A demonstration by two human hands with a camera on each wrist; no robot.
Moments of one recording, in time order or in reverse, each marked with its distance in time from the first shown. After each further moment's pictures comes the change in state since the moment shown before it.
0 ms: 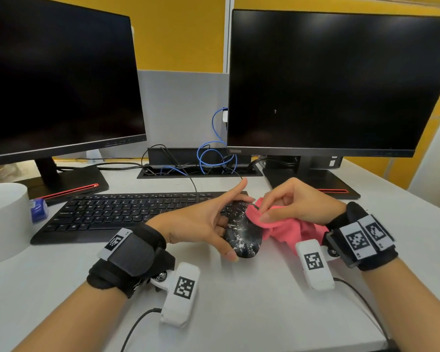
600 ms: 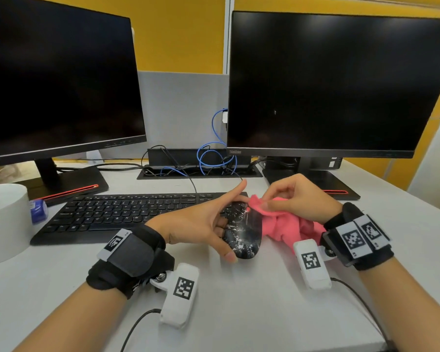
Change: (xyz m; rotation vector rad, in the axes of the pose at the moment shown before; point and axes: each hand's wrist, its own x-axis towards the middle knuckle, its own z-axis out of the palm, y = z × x) left_hand 0.001 -0.003 -0.001 0.004 -0.012 -0.004; right_hand 0.003 0.005 -0.006 -0.134 0.187 -0.017
